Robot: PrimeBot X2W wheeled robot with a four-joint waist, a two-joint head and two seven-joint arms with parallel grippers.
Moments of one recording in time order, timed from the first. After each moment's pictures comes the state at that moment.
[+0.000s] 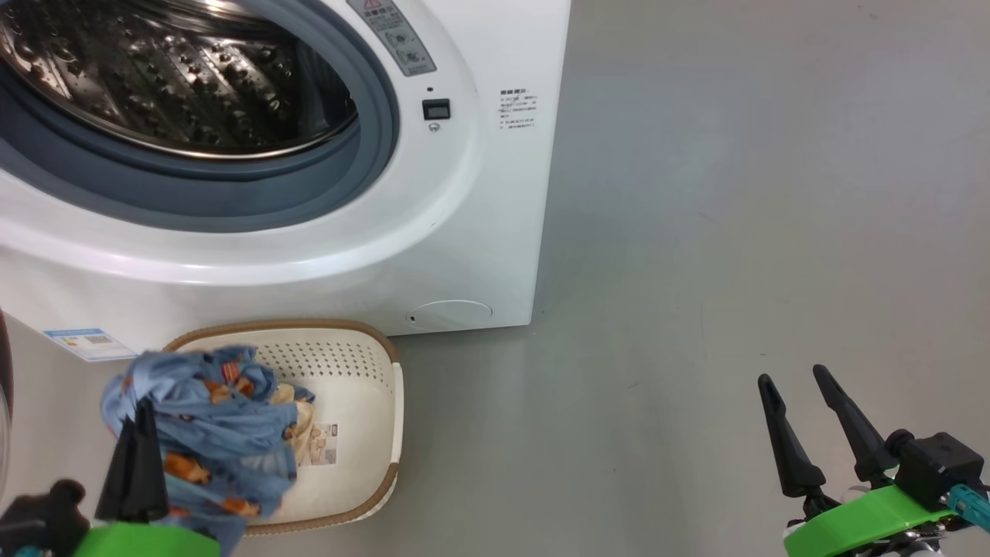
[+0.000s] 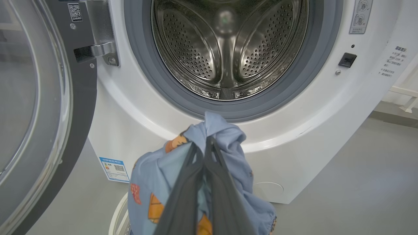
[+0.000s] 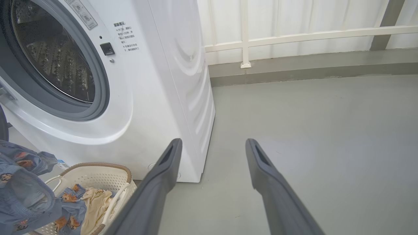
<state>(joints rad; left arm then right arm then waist) -0.13 0.08 0.12 0.31 -0.28 -0.13 -0.25 -0.03 -0.18 0.03 0.14 0.32 0.13 -0.26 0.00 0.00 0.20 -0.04</state>
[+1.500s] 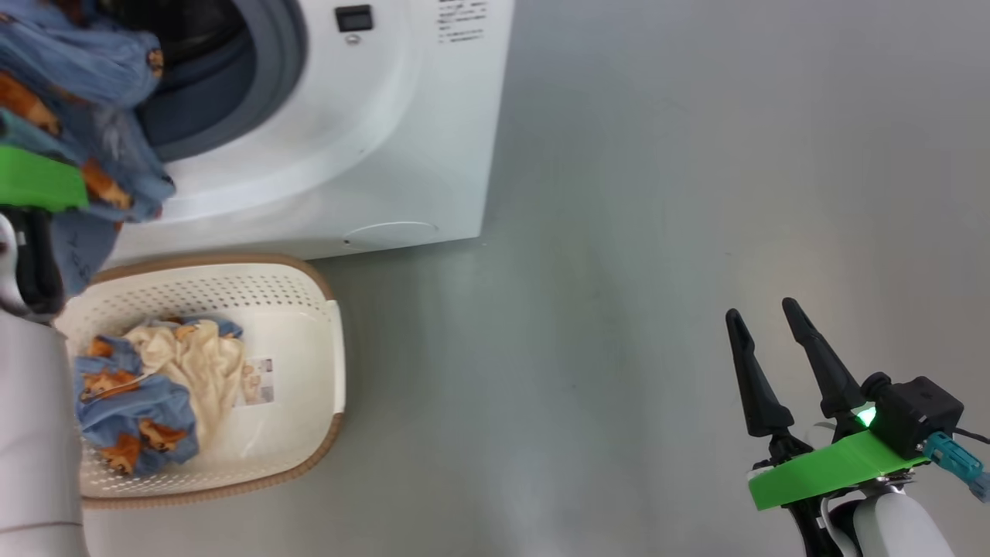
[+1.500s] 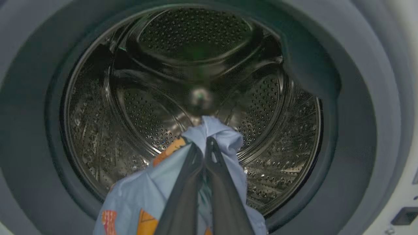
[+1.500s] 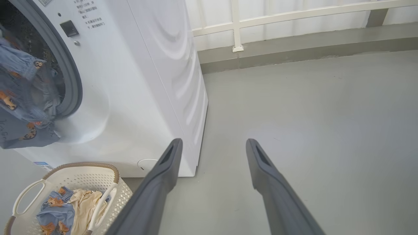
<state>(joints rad) -0.90 0.20 0.11 0.59 -0.26 -0.13 -0.26 -0.15 -0.13 0.06 0.11 0.32 0.13 -0.26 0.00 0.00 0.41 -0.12</state>
